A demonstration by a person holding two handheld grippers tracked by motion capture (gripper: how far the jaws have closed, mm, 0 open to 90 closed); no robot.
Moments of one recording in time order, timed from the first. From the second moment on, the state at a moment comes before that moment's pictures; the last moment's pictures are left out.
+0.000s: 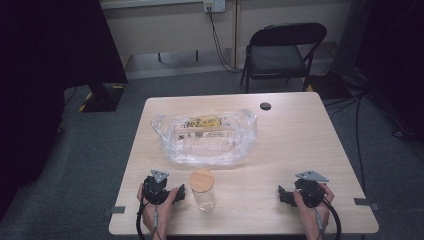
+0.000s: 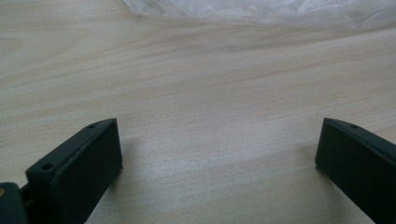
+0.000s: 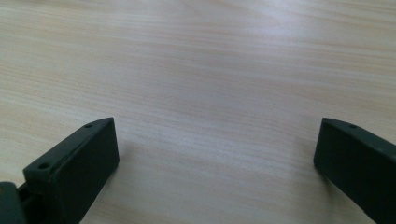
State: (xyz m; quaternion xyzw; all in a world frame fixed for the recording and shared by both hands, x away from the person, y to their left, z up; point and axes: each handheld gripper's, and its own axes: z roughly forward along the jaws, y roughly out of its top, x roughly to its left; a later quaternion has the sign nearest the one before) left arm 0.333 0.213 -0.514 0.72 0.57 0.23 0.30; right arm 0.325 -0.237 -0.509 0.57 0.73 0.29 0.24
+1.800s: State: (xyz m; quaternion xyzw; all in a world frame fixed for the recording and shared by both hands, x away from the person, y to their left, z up) left arm 0.293 0.212 -0.457 0.69 0.53 0.23 0.43; right arm 0.325 -0.237 -0.509 0.57 0.73 0.29 0.24
